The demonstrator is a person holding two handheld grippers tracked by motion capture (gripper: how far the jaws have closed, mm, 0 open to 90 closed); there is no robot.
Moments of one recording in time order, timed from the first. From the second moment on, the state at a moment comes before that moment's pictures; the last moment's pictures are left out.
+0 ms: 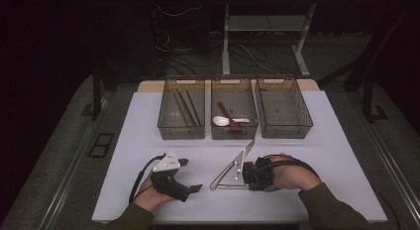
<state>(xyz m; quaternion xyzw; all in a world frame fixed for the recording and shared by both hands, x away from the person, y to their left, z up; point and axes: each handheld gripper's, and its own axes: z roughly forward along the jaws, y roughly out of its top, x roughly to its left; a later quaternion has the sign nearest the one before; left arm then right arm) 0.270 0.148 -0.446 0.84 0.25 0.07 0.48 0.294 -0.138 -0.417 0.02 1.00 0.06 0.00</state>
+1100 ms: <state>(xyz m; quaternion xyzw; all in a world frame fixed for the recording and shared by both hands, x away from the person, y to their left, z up) 0.270 0.149 -0.446 0.84 0.25 0.07 0.48 0.334 -0.226 -0.384 0.22 0.91 0.34 0.04</state>
